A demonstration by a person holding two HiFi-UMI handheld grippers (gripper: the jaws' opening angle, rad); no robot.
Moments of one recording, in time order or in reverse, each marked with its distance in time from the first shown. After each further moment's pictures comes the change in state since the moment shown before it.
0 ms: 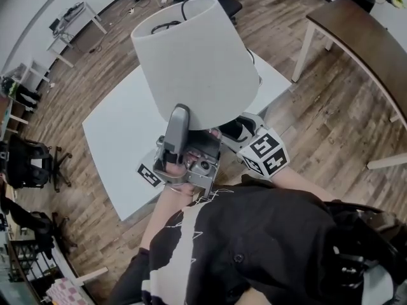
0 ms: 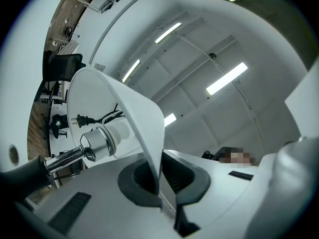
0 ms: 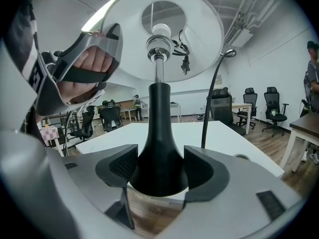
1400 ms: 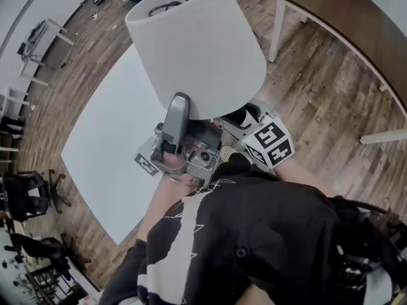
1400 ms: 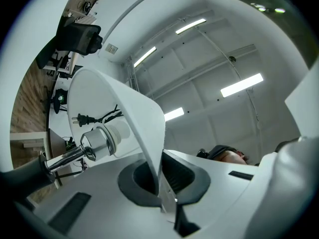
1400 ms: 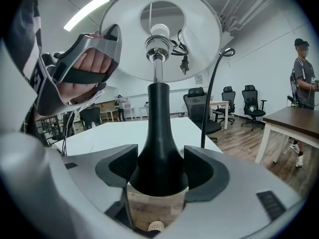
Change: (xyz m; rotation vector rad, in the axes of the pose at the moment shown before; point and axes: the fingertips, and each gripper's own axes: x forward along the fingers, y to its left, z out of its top) left arm 0.072 0.139 -0.065 -0.185 0.098 -0.027; right arm -0.042 -0.161 -0.028 0.082 0.005 -0.185
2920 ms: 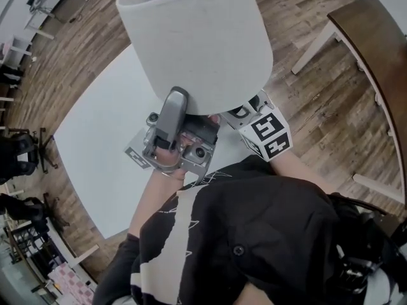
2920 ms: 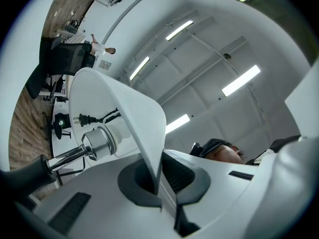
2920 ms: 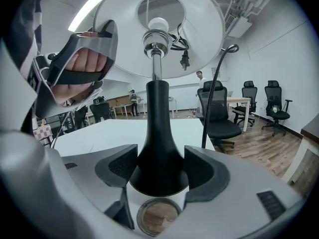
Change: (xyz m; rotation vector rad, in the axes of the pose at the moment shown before) left arm 0.015 0.125 0.129 0.160 -0.086 0.070; right arm 0.164 -0.088 0.051 -0.055 0.077 0.195
